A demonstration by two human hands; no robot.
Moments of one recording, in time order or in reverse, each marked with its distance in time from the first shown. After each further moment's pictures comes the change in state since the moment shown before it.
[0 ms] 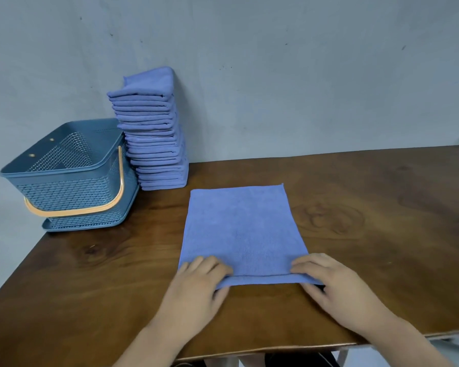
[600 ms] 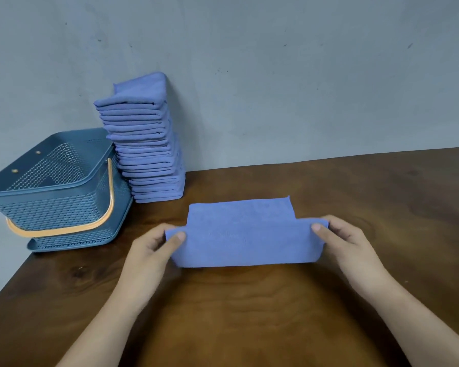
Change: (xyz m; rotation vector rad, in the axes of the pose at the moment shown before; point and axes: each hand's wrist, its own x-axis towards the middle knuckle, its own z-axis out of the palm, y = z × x) left_hand 0.060 -0.051 -0.069 -0.968 0.225 -0.488; right_hand 0.079 0.007 -0.038 0.850 0.242 0.397
